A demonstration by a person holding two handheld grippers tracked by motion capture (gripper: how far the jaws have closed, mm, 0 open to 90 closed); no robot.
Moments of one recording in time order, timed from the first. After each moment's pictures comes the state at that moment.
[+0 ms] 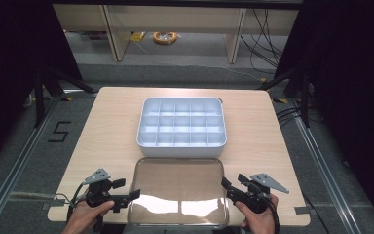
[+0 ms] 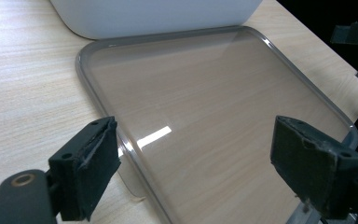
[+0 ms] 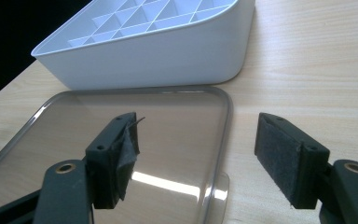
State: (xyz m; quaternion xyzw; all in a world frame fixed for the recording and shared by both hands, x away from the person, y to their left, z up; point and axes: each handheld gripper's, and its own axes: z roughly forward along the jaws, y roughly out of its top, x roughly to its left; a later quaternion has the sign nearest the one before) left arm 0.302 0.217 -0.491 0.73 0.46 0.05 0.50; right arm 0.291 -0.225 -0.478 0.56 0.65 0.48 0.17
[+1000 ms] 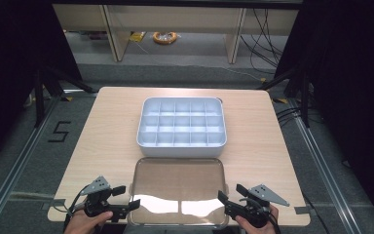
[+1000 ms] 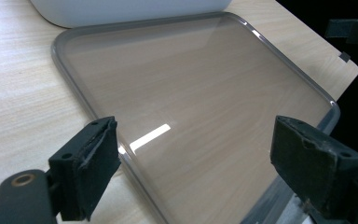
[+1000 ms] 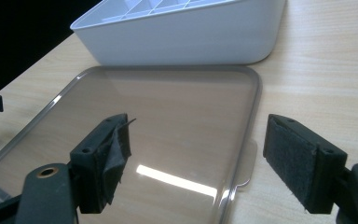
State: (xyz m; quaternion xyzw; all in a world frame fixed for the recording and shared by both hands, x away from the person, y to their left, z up) left arm 0.278 0.212 -0.492 0.75 0.44 0.04 0.50; right arm 0.258 -0.218 -0.479 0.54 0.67 0.48 0.15
